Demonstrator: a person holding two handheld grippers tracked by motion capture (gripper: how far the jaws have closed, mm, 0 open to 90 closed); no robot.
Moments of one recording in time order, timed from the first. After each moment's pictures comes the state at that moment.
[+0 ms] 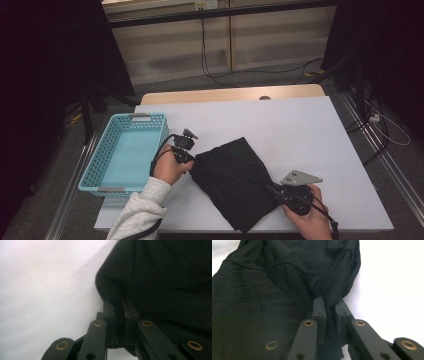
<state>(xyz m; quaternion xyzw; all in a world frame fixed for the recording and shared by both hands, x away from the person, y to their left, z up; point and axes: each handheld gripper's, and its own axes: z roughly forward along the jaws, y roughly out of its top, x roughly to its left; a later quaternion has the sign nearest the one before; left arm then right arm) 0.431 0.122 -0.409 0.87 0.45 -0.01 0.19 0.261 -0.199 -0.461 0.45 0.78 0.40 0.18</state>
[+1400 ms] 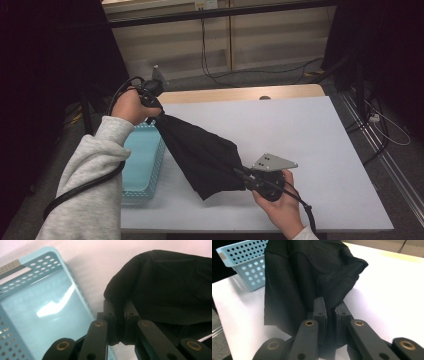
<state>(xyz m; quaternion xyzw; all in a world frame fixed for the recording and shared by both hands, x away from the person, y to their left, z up) 0.498 0.167 -0.254 0.88 0.46 0.01 0.10 0.281 -0.125 -0.398 0.40 0.76 0.49 0.19</state>
